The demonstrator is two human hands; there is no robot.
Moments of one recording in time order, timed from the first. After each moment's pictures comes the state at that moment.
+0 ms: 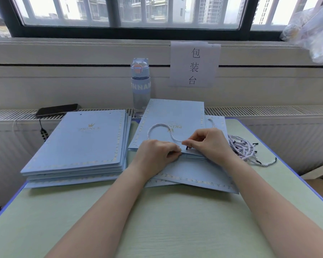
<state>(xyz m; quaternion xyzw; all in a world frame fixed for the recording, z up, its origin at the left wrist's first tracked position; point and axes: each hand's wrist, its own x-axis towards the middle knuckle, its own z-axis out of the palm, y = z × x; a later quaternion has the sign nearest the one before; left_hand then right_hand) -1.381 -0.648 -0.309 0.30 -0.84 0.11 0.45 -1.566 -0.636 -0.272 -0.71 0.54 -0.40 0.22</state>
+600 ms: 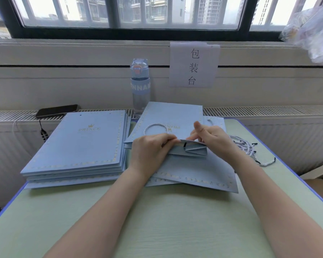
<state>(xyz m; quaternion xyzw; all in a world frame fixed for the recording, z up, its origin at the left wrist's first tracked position) -1.384 -0.641 -0.299 0.37 -0.75 0.12 0.54 -1.572 -0.627 -0.251 -0.69 0.51 -0.38 0.33</state>
